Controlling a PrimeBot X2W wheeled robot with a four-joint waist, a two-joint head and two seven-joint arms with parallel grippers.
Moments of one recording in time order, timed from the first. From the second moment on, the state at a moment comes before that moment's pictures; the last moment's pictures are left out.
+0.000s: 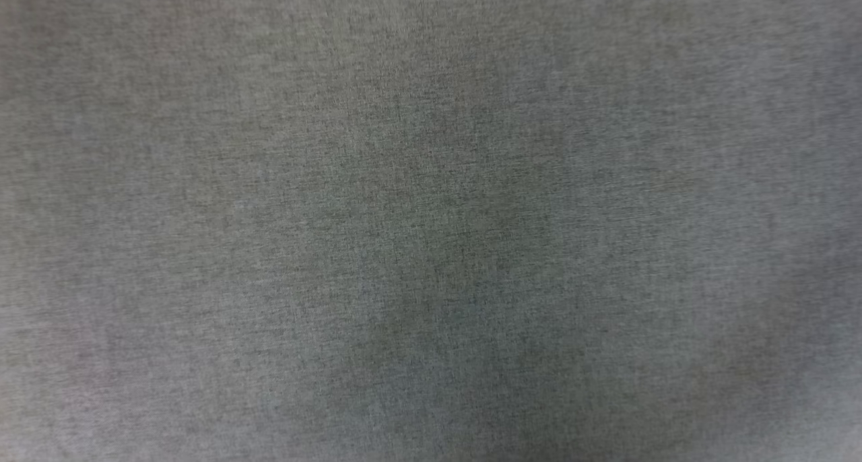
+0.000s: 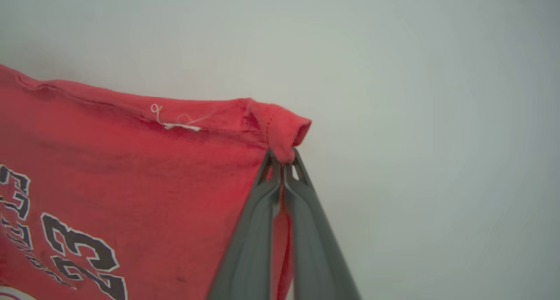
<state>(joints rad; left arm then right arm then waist) -1.82 0.46 -0.30 0.53 -0.35 0.10 0.01 -1.75 -0.36 0.25 0.60 0.36 0.13 0.18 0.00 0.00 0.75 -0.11</state>
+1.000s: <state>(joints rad) -0.71 0.44 -0.18 0.34 -0.66 0.09 -0.10 -0.98 -0.49 0.58 0.64 0.70 0.13 0.02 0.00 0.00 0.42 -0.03</state>
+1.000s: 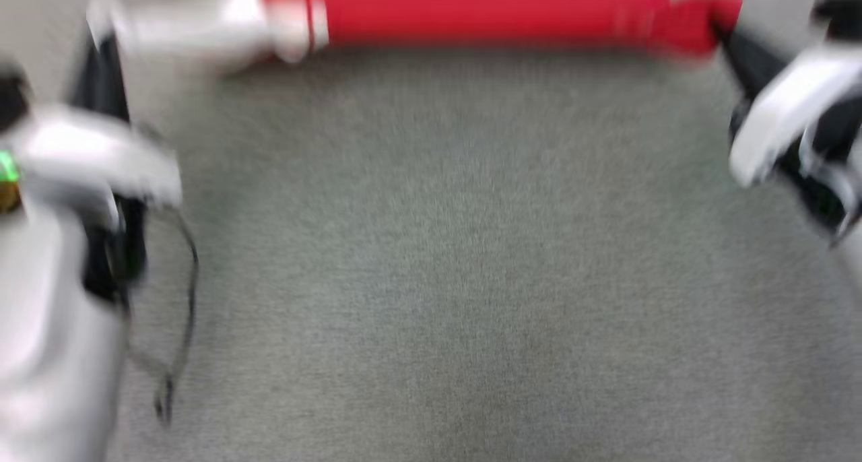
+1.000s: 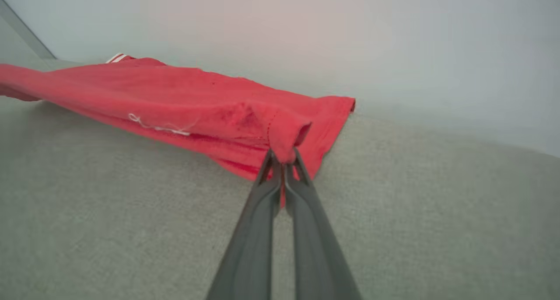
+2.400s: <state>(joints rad) -0.12 0.43 -0.23 -0.02 -0.73 0.22 0.03 -0.16 -0.31 0.10 0.11 0.45 0.13 0.35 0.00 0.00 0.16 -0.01</state>
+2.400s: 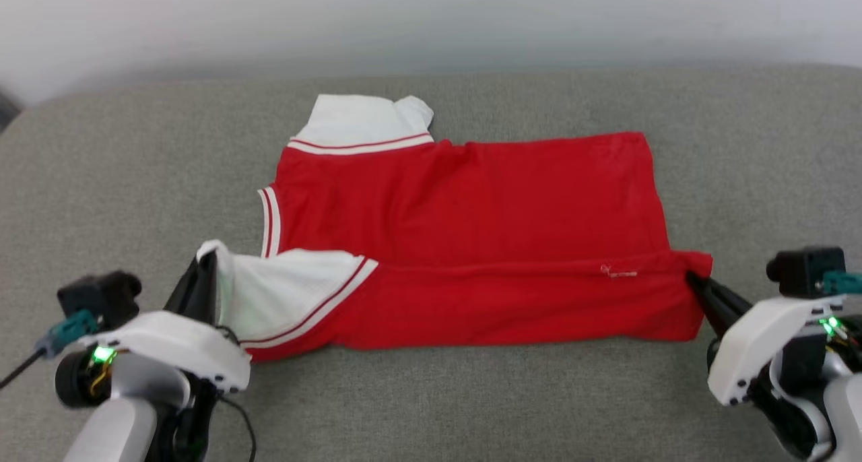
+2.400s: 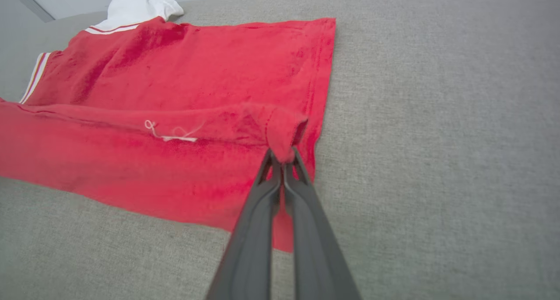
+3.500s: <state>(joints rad) -0.37 0.48 -0.28 0.41 -0.81 0.04 0.14 -0.33 -0.35 0.23 0.34 0.48 0.13 -0.06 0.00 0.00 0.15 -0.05</state>
